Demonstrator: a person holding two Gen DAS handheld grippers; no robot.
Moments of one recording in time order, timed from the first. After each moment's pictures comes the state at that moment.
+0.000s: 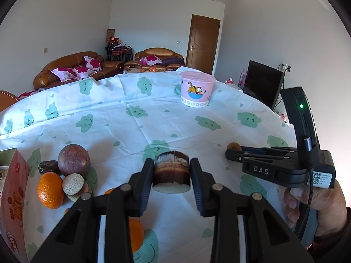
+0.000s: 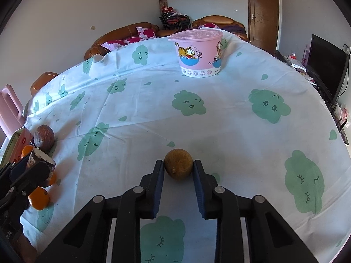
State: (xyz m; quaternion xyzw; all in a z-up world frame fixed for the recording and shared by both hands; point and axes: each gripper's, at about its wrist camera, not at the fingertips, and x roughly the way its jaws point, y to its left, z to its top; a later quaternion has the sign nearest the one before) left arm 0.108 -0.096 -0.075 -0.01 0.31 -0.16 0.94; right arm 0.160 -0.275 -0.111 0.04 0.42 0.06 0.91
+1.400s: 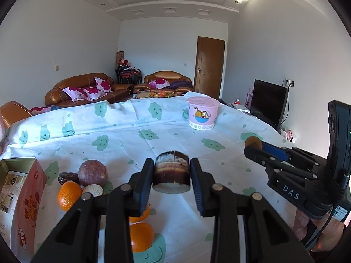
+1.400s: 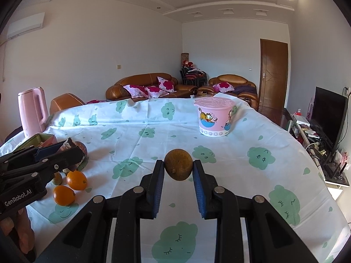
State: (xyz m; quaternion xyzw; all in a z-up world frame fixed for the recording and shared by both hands) left arm 0.081 -0.088 -0.063 -0.01 0.22 -0.13 0.97; right arm 0.093 -0.261 -0.072 -0.01 0.21 0.11 0.97
